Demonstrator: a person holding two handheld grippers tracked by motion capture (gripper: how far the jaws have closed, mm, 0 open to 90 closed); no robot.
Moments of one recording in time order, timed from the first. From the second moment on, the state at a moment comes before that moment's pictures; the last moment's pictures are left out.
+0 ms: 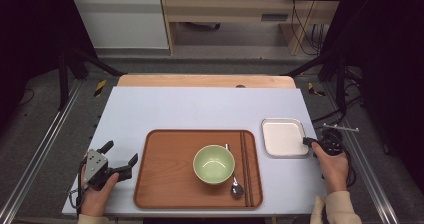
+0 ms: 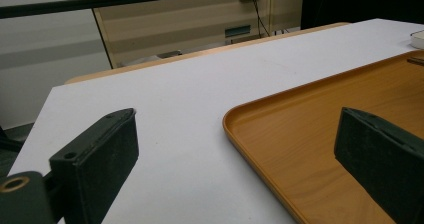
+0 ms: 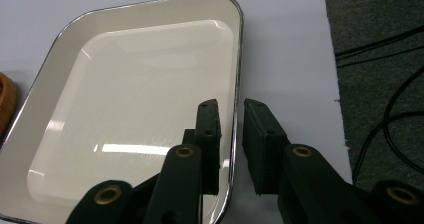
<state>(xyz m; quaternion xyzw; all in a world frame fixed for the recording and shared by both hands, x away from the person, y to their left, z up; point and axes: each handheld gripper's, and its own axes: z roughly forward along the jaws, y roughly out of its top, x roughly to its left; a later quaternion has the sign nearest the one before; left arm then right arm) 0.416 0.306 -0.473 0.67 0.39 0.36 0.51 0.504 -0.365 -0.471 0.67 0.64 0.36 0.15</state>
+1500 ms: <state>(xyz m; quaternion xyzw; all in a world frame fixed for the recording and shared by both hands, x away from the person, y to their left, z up) 0.445 0.259 -0.411 0.66 0.36 0.37 0.55 0.517 -0.266 -0.393 0.57 0.62 0.48 0.23</state>
